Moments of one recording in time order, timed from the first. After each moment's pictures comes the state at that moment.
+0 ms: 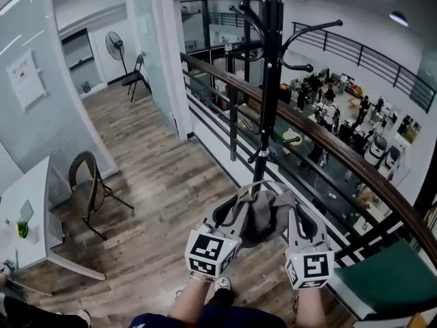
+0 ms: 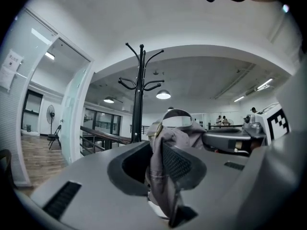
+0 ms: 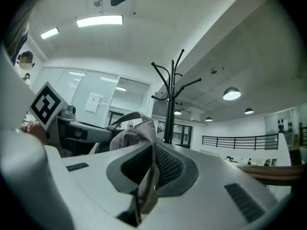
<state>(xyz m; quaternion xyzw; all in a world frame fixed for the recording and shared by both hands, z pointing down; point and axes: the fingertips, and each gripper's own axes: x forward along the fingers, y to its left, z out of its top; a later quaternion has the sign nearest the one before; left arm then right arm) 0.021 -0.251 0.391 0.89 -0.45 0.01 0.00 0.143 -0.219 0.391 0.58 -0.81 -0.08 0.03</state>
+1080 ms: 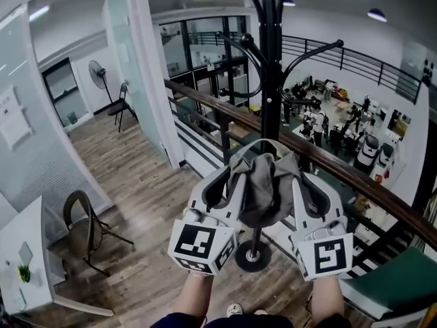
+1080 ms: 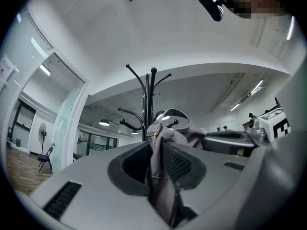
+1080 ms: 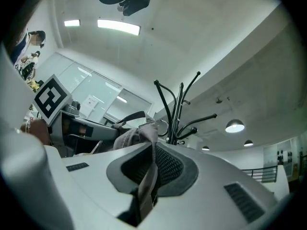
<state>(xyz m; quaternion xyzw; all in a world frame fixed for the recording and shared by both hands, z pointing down) 0.002 -0.349 0.226 0.89 -0.43 -0.10 -0.09 0.109 -0.309 0.230 0.59 -0.77 -0.23 -0.01</state>
